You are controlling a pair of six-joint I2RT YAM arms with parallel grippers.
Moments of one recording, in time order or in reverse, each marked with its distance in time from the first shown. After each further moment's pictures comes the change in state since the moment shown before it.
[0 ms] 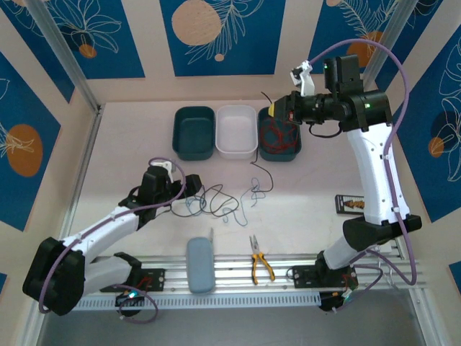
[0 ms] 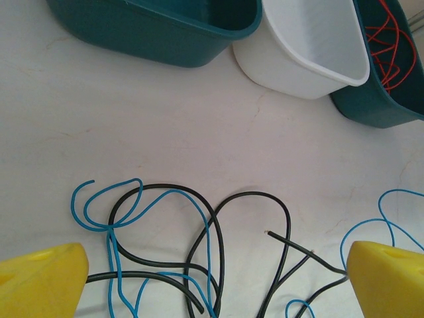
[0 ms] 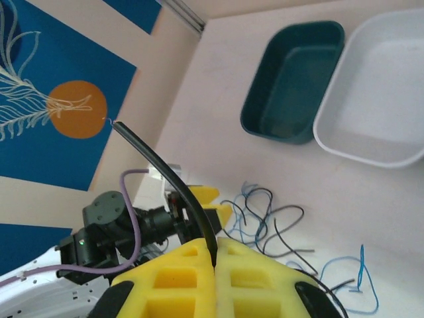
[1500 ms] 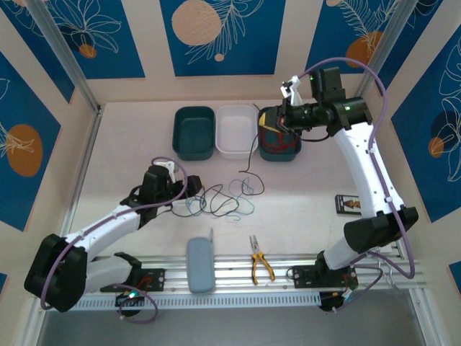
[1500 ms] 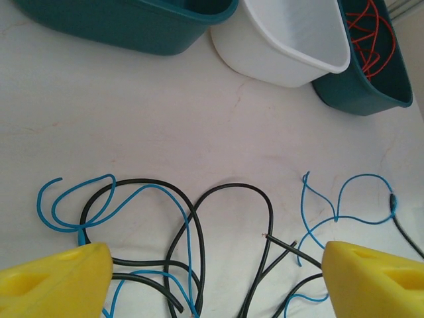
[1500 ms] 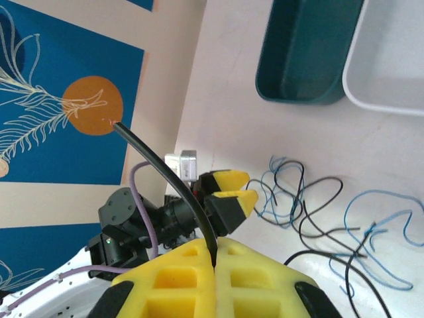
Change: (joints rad) left arm 0.000 0.027 0.002 0.031 0.064 0.000; right arm 0.006 -0.023 -0.220 0.117 -0.089 0.141
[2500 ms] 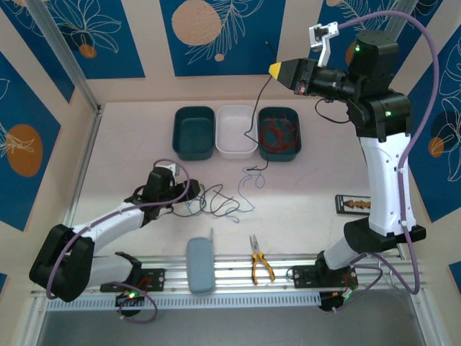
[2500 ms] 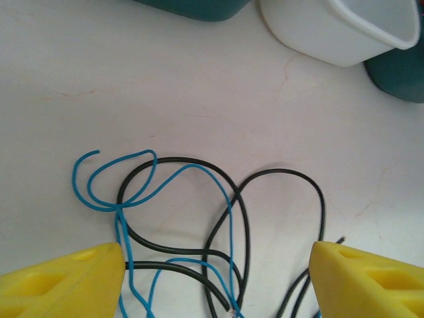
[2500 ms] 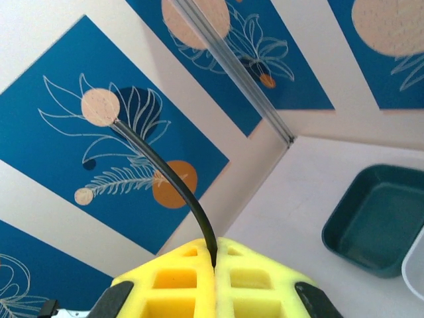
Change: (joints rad) left arm 0.000 0.069 -0.005 -0.016 -0.032 0.000; right arm -0.005 0.003 0.371 0.205 -0.024 0.063
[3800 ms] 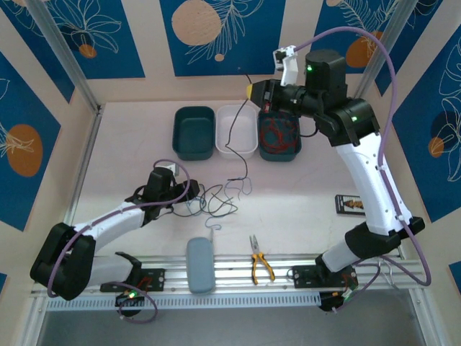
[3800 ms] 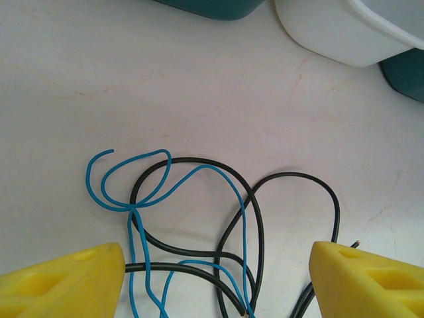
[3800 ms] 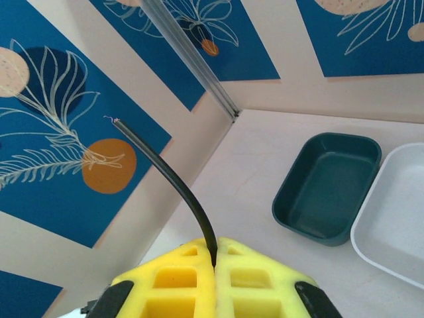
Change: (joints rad) left arm 0.000 0.020 0.000 -0.005 -0.030 0.000; right arm 0.233 -0.034 -0.164 0.008 0.371 -0.079
